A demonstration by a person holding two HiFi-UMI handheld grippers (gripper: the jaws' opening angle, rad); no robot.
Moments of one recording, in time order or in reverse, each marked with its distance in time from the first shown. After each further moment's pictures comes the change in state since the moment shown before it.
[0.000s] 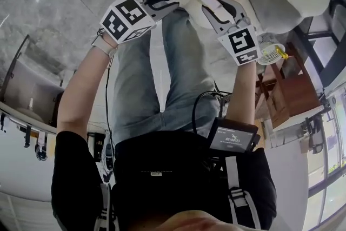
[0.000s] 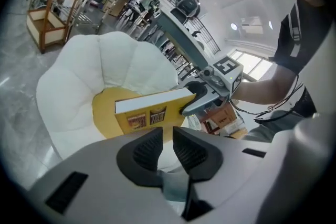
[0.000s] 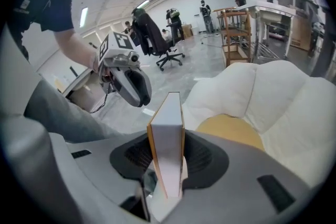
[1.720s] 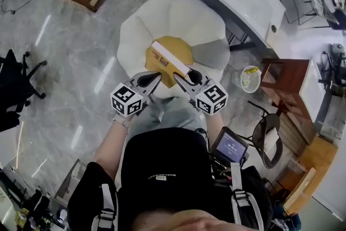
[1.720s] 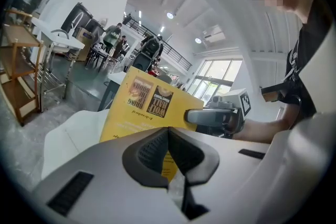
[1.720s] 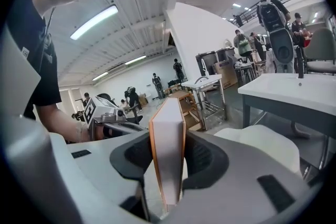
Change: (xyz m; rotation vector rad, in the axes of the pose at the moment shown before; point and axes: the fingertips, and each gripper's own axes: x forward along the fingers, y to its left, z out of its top) left arm -0.161 -0.276 0.259 0.305 -0.255 -0.118; right arm -0.370 0.093 0.209 0.391 -0.742 -0.427
